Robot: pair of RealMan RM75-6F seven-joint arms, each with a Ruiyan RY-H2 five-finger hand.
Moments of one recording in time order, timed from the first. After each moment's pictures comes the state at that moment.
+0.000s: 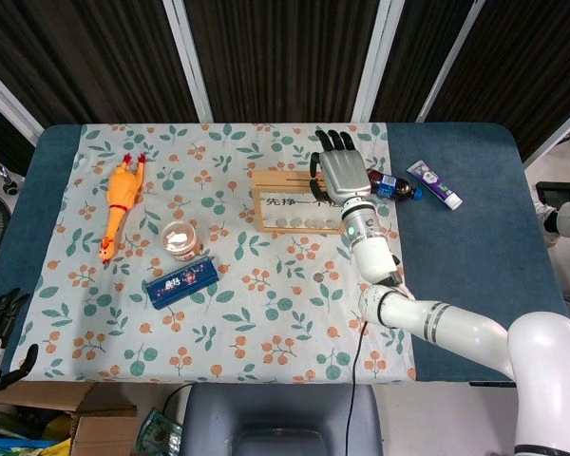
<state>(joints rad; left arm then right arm) -0.04 -1.13 0.00 -1.44 1.57 1.55 -0.20 1.16 -1.52 0.41 -1.23 -0.52 0.89 -0.59</state>
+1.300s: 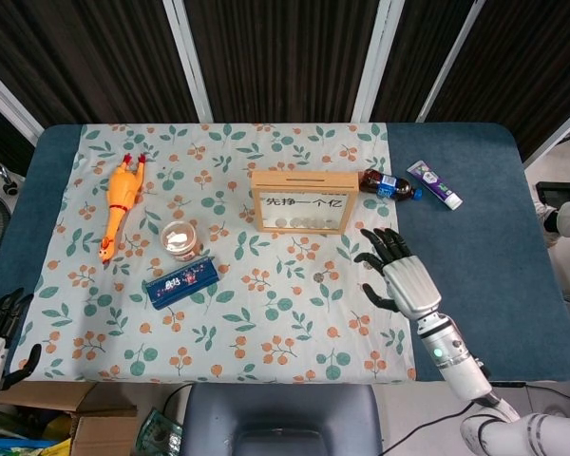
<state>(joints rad) -0.05 -1.13 0.00 -1.44 1.58 1.56 -0.19 0.57 -1.45 0.01 -1.47 -1.40 1.31 -0.08</state>
